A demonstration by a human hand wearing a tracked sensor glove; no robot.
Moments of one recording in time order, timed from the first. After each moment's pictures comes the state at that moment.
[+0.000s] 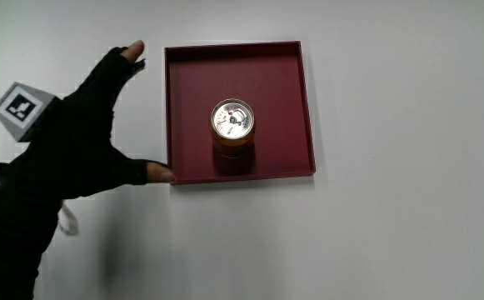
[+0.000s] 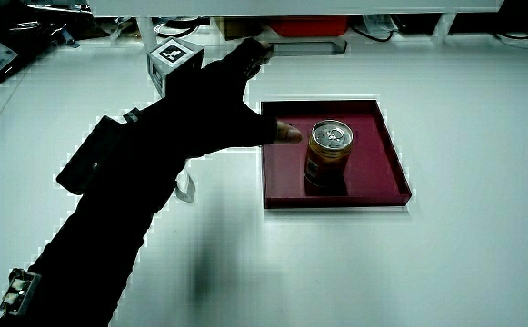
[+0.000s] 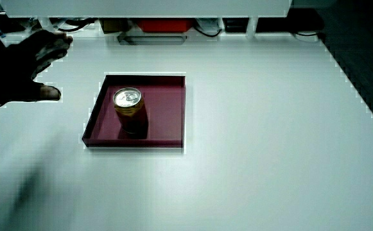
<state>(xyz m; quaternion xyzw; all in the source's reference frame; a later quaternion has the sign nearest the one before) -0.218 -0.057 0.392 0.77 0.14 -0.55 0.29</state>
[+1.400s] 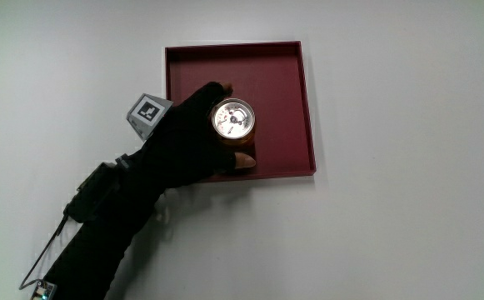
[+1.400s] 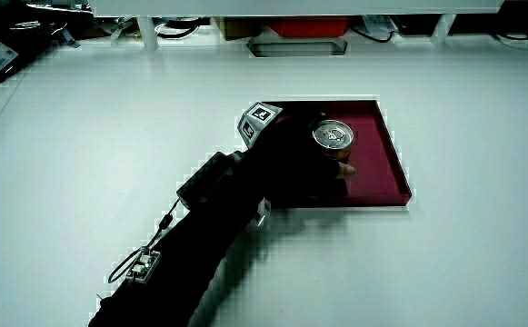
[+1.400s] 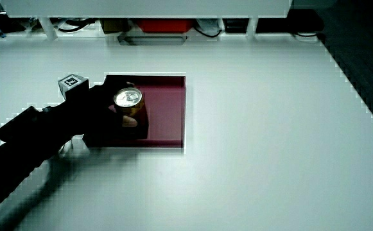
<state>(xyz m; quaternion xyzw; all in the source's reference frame) -0.144 -0.058 0.487 0.79 0.10 -0.54 0.28</state>
